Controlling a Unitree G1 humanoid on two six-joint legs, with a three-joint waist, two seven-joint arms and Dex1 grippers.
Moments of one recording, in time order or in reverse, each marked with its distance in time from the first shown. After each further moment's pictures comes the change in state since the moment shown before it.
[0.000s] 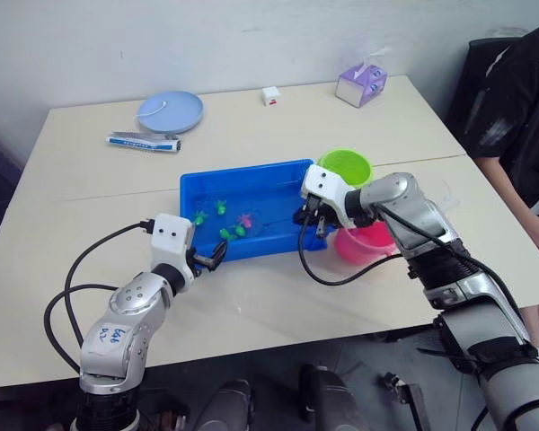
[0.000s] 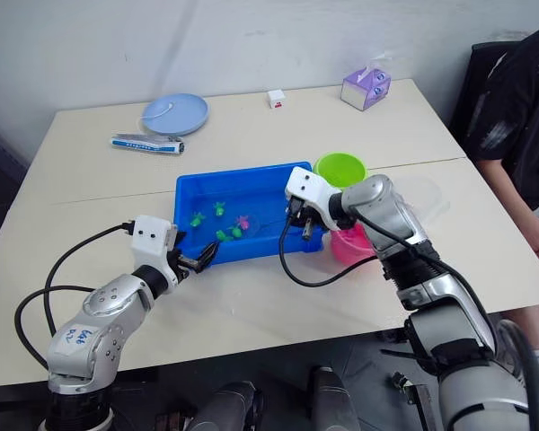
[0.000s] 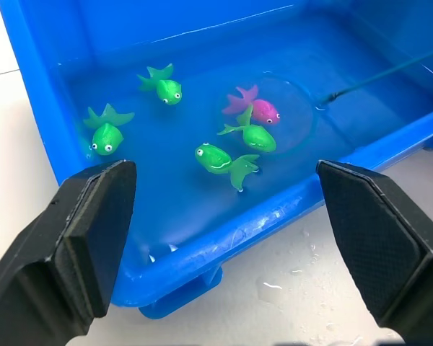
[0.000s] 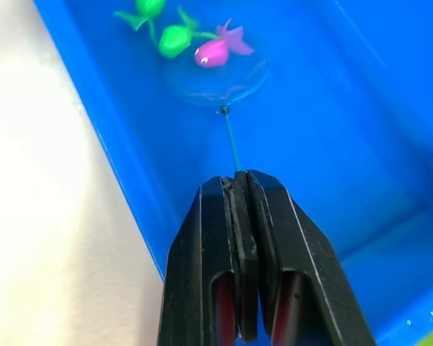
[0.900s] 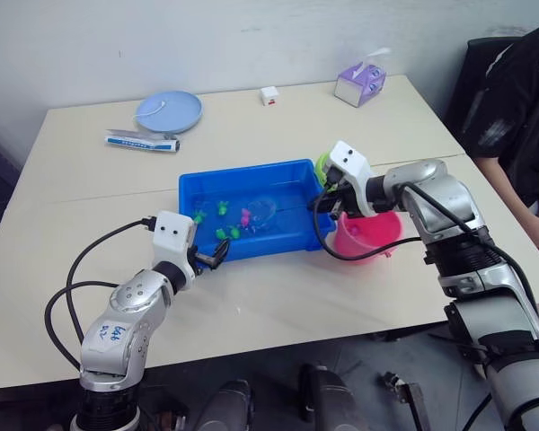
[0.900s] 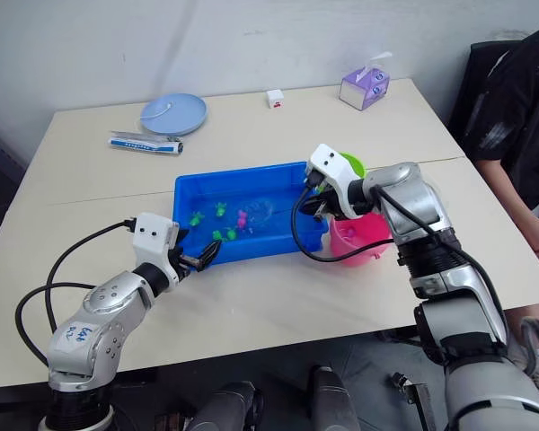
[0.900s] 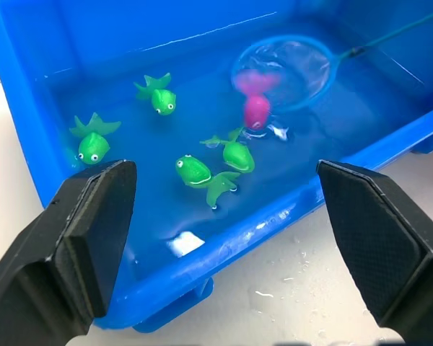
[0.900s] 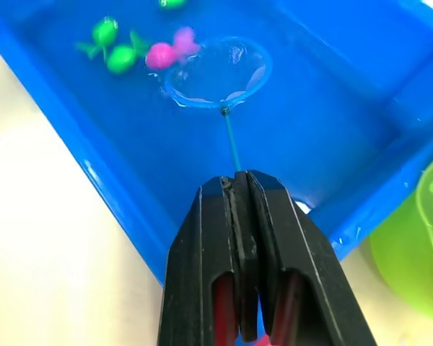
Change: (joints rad) left arm -0.016 0.004 -0.004 0.002 -0.001 0.001 -0.024; right arm -0.041 -0.053 -0.088 -0.026 0.118 0.272 0.000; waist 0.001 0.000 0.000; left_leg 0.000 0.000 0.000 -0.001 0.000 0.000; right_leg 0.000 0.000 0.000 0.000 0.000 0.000
